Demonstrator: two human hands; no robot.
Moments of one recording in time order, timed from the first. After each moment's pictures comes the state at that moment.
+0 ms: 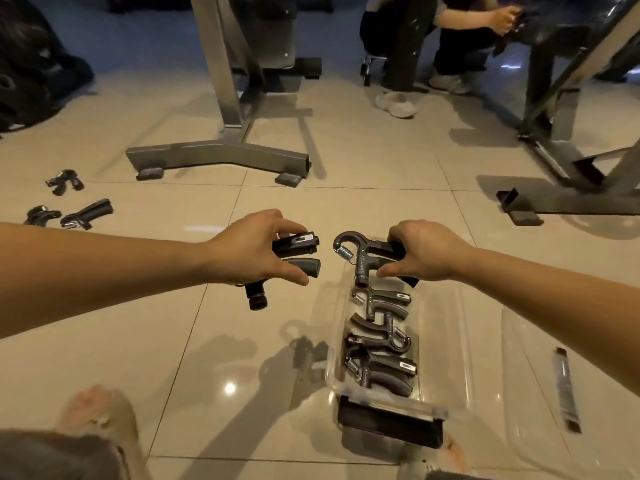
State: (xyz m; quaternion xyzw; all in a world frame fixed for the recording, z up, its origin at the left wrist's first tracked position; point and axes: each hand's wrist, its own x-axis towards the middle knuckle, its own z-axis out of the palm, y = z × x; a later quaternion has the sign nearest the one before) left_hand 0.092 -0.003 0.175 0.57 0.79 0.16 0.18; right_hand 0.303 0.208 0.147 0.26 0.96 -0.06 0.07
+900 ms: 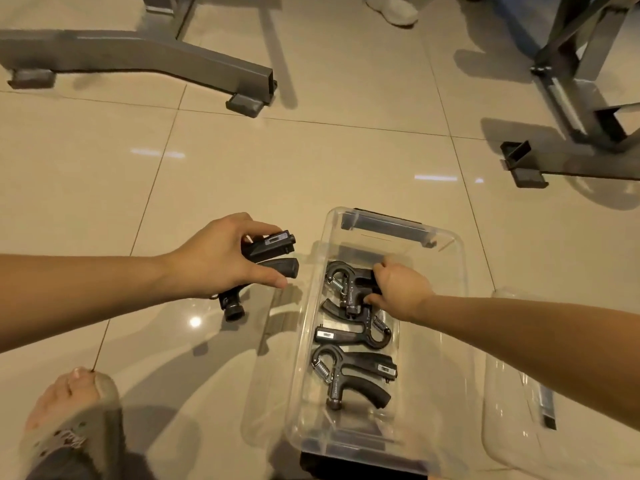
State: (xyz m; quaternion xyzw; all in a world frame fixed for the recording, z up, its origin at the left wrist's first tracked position) left_hand 0.054 0.071 0.045 0.48 0.77 0.26 0.34; right_hand 0.300 0.265 -0.054 0.33 0.91 -0.07 0.23
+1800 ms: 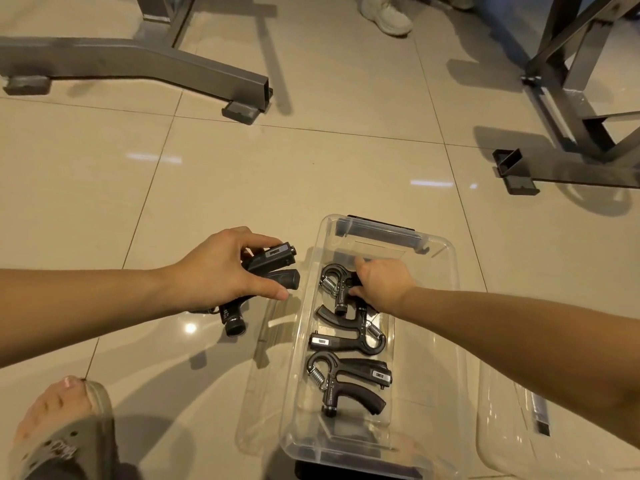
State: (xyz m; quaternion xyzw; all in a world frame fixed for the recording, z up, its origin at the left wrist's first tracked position) left_hand 0.065 0.074 0.046 0.45 0.77 0.27 0.37; right_hand 0.275 0.272 -0.051 0.27 0.94 0.03 0.21
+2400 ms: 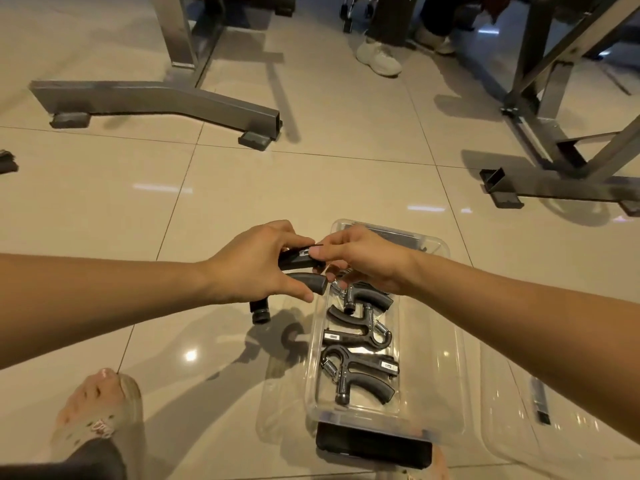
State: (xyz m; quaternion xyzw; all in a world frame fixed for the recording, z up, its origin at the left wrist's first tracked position) left_hand 0.088 0.052 0.086 0.59 0.74 0.21 0.25; right_hand 0.237 0.196 0.086 0.34 0.65 -0.68 0.07
